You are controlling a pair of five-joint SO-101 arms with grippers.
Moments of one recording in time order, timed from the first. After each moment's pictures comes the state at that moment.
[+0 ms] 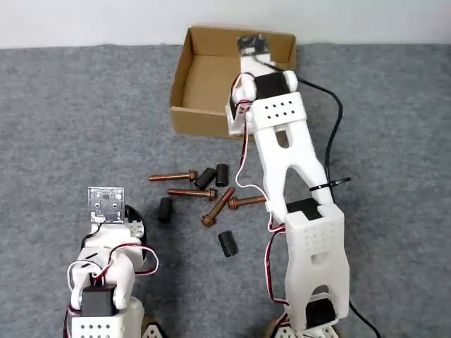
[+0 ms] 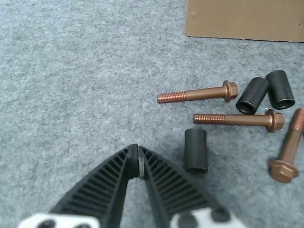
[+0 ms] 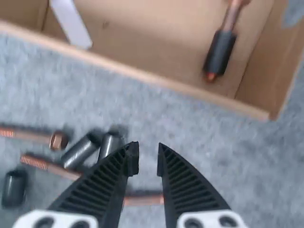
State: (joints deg) left arm -5.3 -103.3 96.7 58.9 6.1; right arm -19.5 38.1 -50.4 94.0 -6.8
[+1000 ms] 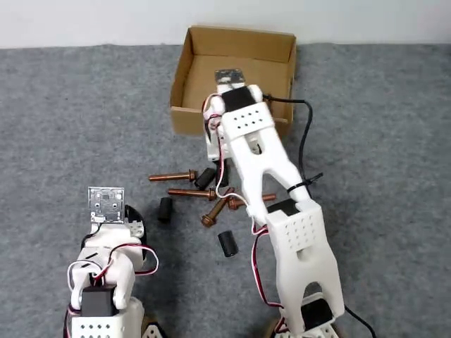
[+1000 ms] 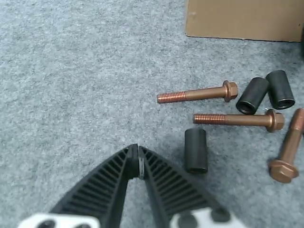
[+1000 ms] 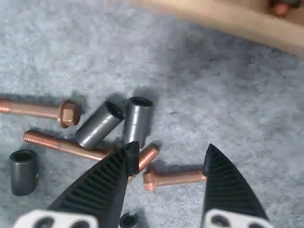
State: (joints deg) left arm -5.3 -103.3 96.7 58.9 6.1; right arm -26.6 45.9 -50.5 98.4 -16.1
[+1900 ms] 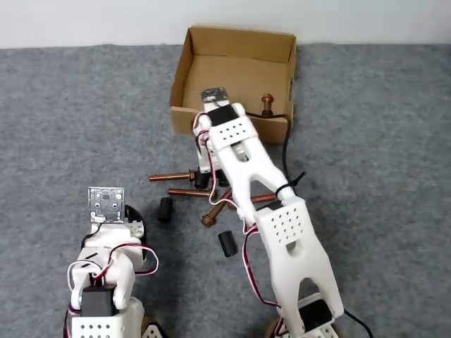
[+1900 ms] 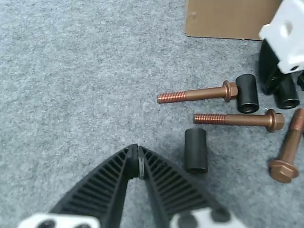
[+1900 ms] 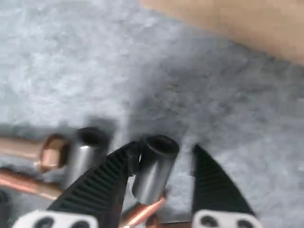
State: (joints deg) left arm -5.3 -103.3 96.7 58.9 6.1; right arm -27.8 57.1 -50.5 89.2 -14.7
